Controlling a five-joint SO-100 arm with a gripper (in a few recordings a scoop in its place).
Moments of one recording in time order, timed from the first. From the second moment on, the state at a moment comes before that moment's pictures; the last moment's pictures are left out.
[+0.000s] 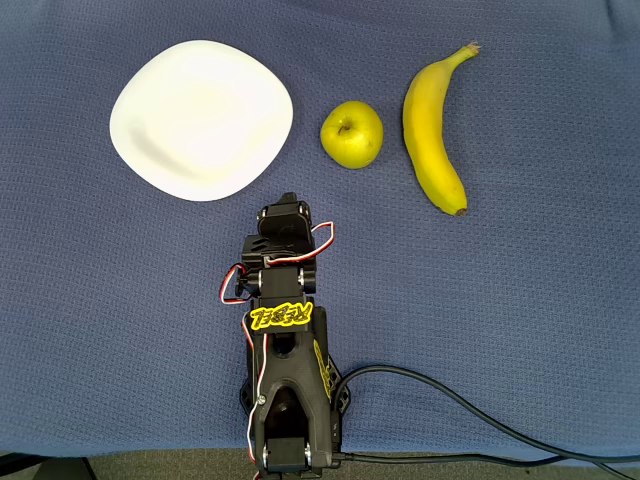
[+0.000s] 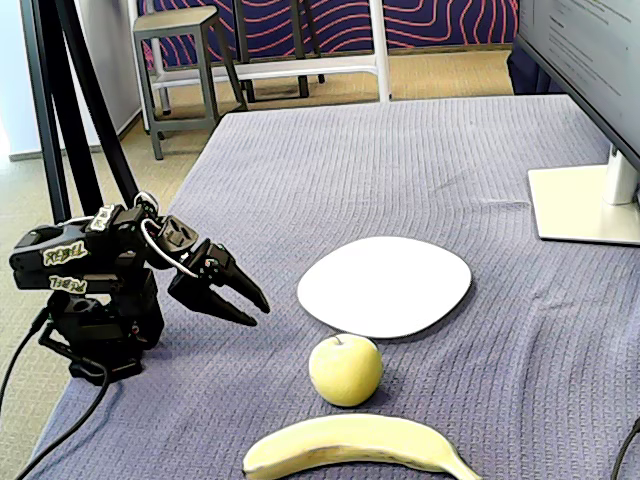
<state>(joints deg) -7.8 179.2 172.4 48.4 -4.9</state>
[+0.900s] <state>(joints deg) -7.1 146.6 149.4 41.5 -18.0</state>
